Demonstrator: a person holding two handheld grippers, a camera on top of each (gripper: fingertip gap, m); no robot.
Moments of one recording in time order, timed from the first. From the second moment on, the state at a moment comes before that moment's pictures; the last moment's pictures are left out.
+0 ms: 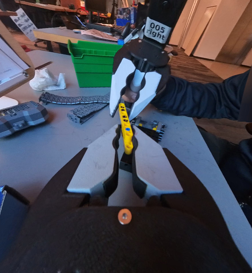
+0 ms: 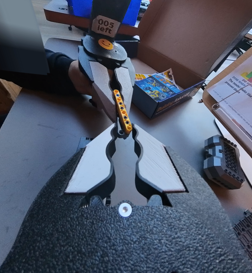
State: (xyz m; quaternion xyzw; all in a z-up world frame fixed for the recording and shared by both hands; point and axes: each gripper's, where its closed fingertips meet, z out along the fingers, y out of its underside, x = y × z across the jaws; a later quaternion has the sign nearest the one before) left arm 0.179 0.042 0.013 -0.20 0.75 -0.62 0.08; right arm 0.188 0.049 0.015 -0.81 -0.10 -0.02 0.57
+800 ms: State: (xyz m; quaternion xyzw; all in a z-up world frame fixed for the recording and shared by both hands) left arm 0.192 0.051 0.011 -0.34 0.66 -0.67 -0.10; right arm 0.202 0.047 0.011 -0.82 -0.08 -0.04 0.57
